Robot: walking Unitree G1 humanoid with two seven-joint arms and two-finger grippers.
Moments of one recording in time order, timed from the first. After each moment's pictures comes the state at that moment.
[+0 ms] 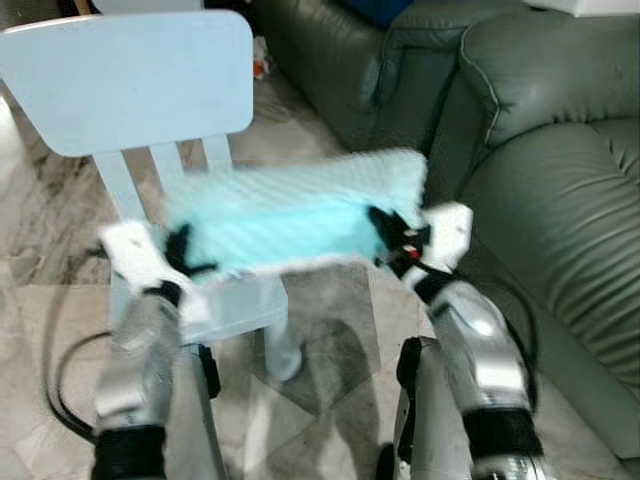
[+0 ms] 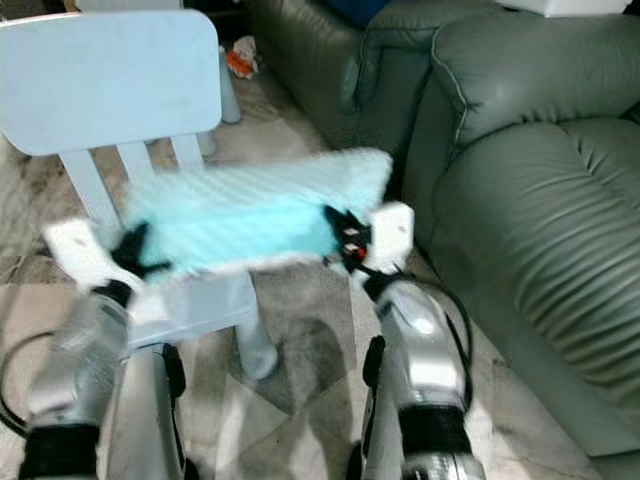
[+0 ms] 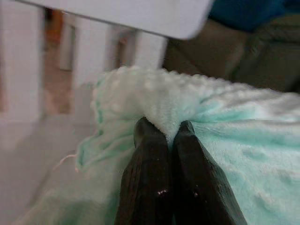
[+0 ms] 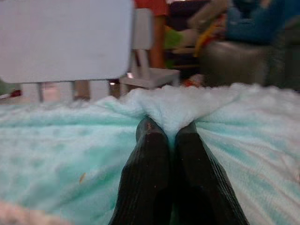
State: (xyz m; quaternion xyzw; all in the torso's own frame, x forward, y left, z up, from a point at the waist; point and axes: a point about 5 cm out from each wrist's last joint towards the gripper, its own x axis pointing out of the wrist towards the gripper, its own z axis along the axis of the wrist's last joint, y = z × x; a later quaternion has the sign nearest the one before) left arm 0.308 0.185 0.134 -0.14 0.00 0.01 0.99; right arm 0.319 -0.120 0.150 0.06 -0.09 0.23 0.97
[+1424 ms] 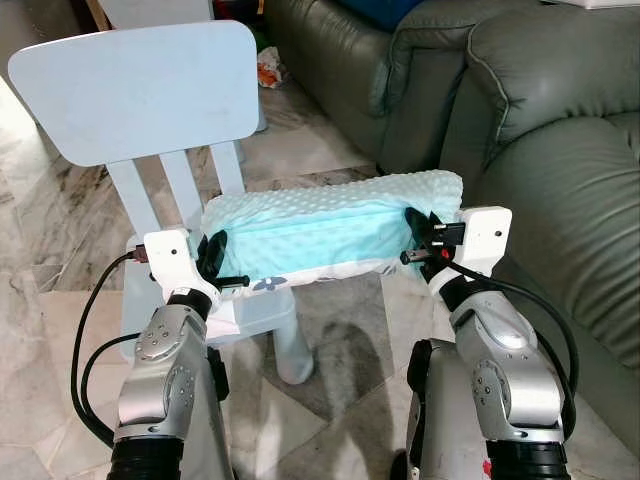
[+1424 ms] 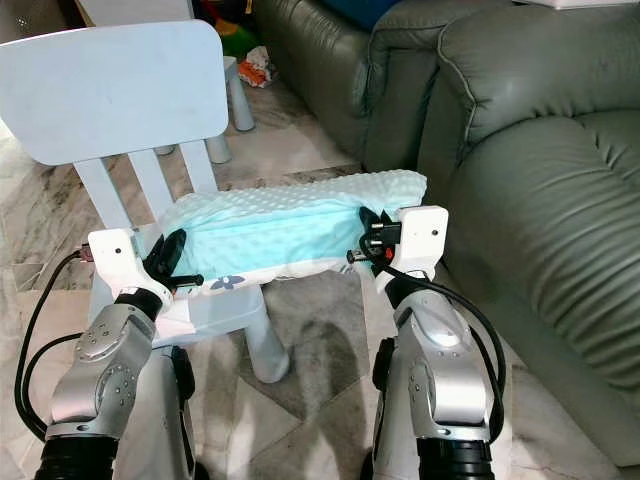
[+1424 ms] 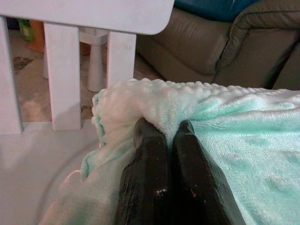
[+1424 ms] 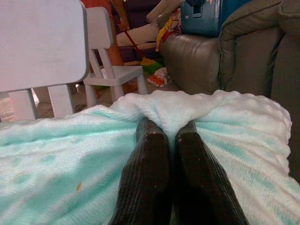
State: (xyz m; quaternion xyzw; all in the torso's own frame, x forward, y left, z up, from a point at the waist) left arm 0.304 0.165 0.128 -0.12 0.00 -0.04 0.99; right arm 0.300 -0.136 0.169 0.05 -0.07 0.13 0.99
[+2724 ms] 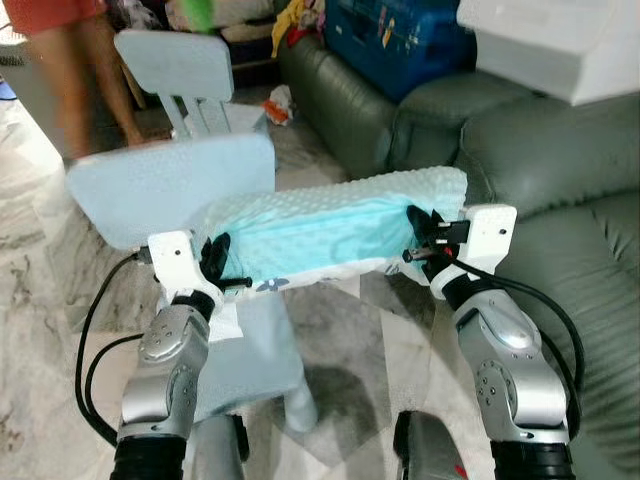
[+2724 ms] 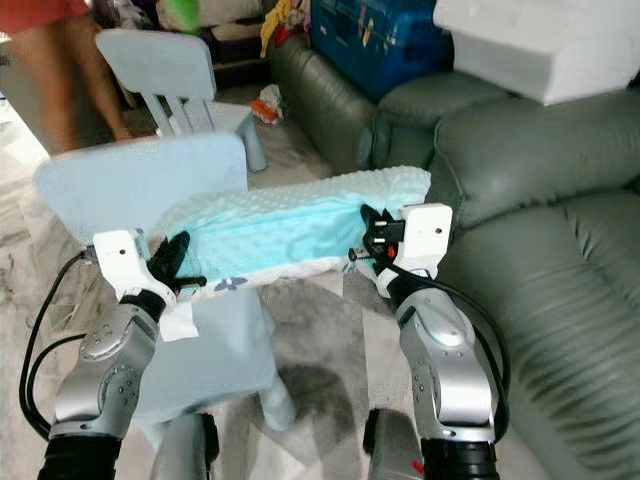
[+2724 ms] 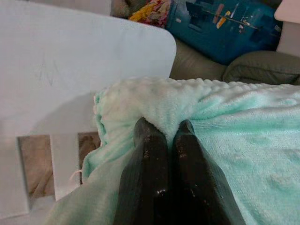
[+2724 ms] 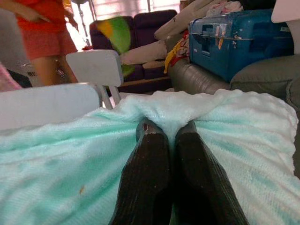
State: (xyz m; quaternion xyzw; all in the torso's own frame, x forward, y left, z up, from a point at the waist) left arm 0.306 0.162 0.125 -0.12 0.01 -0.04 0.99; right arm 0.299 -0.138 0.173 0.06 -0.07 0.13 0.99
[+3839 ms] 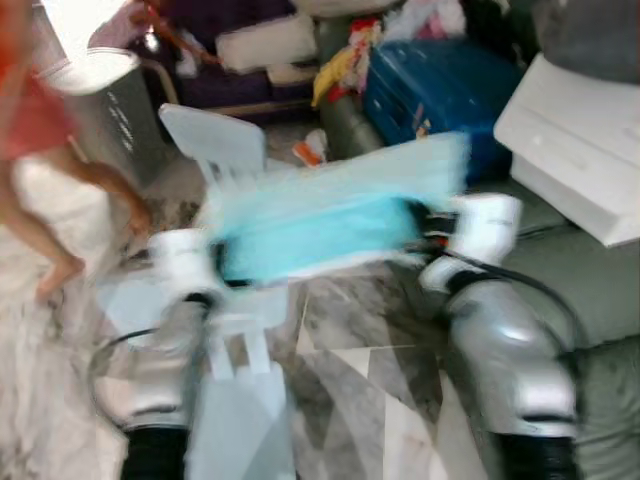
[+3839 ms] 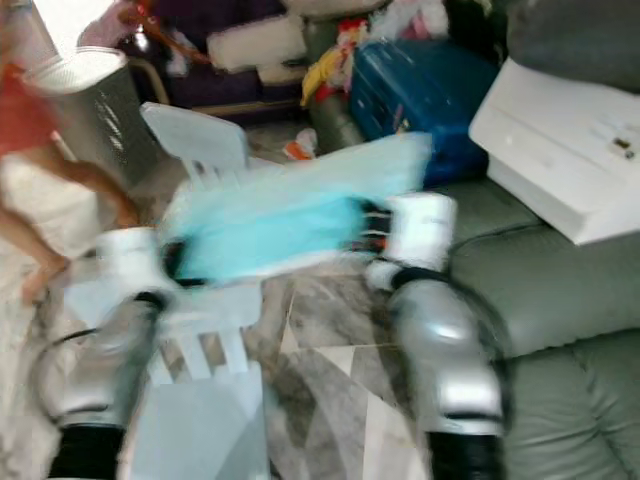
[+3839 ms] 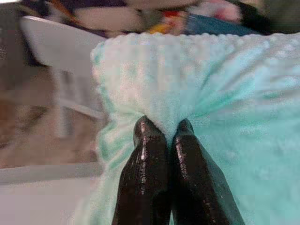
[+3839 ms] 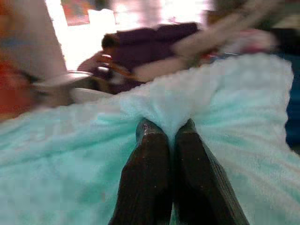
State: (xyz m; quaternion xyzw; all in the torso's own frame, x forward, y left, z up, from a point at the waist) left arm 0.312 0.142 0.120 -0.09 0.03 -0.06 0.99; right arm 0.301 -0.147 0.179 0.06 -0.07 0.12 0.99
